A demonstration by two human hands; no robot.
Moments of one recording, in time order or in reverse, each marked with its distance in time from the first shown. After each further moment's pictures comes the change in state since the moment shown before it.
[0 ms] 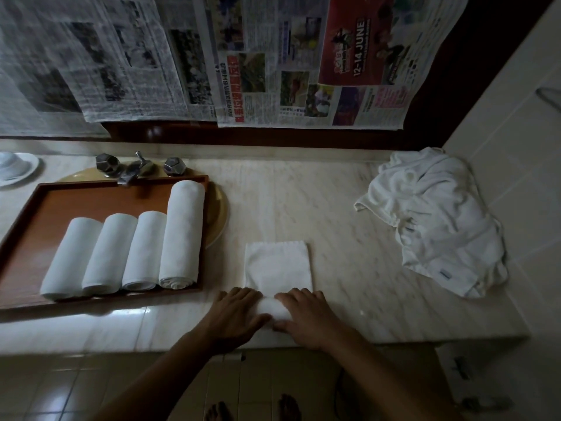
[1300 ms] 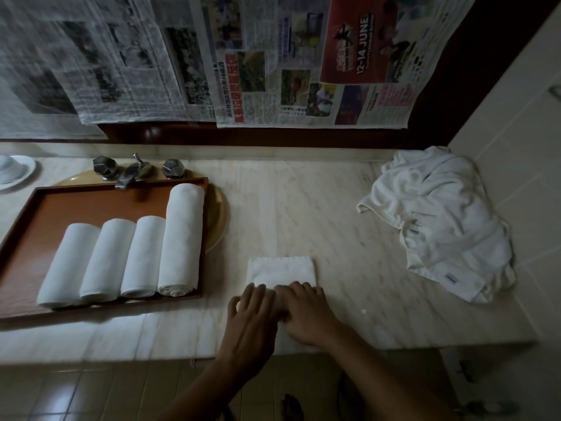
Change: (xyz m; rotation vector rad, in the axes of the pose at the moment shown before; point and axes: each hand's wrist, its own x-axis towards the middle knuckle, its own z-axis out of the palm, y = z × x) left_hand -0.004 0.055 0.015 0.060 0.295 -0.022; right_hand 0.019 -0.008 -0.014 0.030 0.030 0.062
